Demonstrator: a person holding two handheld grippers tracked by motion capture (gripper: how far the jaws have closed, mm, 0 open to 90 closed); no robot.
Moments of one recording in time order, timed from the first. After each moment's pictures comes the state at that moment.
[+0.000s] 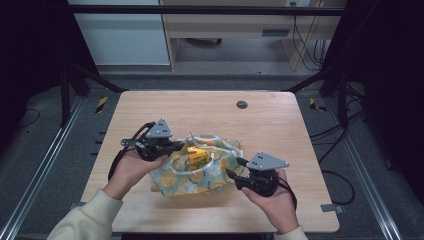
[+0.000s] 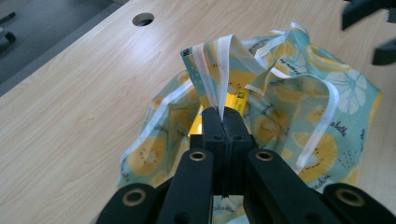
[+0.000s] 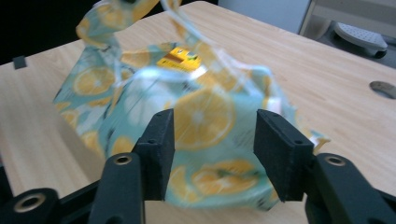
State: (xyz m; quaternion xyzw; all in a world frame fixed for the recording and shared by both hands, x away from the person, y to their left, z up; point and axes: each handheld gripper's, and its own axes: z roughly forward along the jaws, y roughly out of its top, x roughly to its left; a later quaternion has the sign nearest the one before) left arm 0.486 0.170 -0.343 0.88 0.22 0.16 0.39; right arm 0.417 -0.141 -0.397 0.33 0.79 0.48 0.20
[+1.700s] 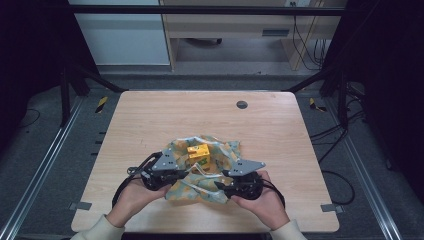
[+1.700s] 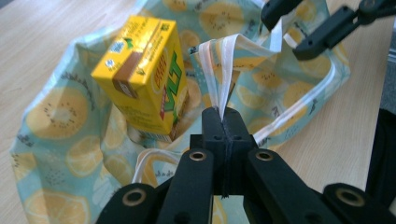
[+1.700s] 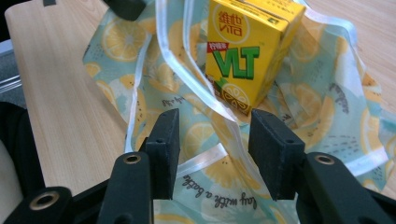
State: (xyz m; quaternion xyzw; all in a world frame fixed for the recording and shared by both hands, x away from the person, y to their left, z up) left arm 0.442 0.163 -0.402 0.90 0.20 0.13 0.37; right arm 0.426 -0.113 -0.431 0.27 0.85 0.43 0.14
